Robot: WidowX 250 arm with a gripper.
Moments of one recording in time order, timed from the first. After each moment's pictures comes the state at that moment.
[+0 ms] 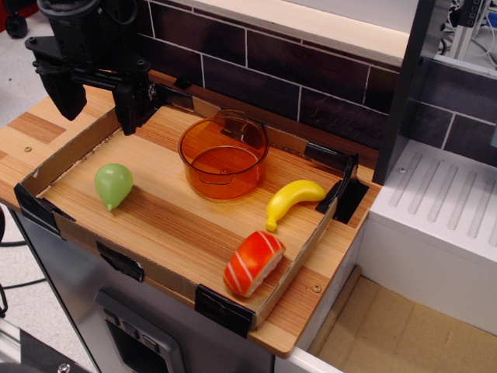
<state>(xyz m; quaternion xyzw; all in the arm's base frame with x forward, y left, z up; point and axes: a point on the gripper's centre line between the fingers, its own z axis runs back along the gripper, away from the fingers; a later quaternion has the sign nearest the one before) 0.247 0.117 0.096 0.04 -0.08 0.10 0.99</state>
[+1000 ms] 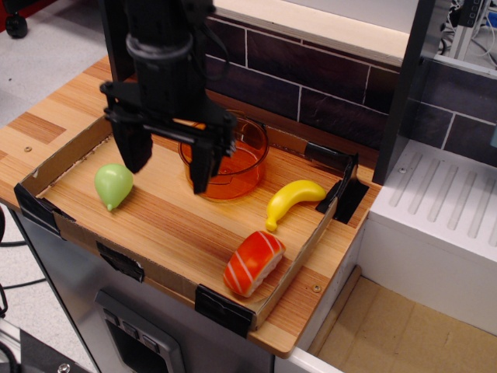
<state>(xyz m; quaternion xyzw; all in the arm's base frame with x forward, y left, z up) 0.227 0.024 0.083 0.02 -0.01 0.06 1.00</state>
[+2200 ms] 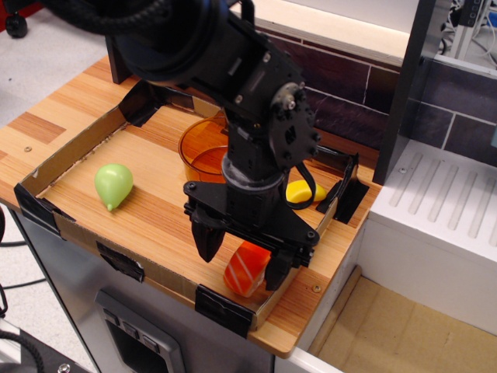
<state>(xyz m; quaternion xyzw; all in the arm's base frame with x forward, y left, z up) 0.214 -0.044 0.028 0.04 -0.03 0.03 1.00</state>
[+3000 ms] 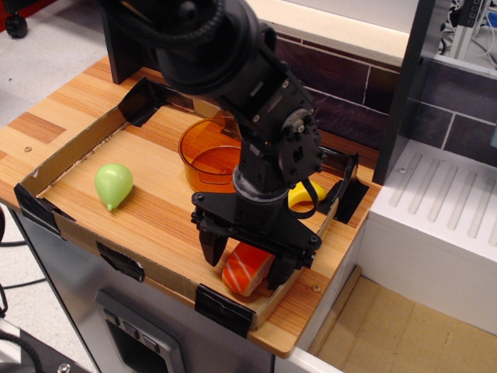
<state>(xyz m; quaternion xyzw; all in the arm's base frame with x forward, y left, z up) 0.226 -0.044 0.004 0.05 -0.03 0.06 1.00</state>
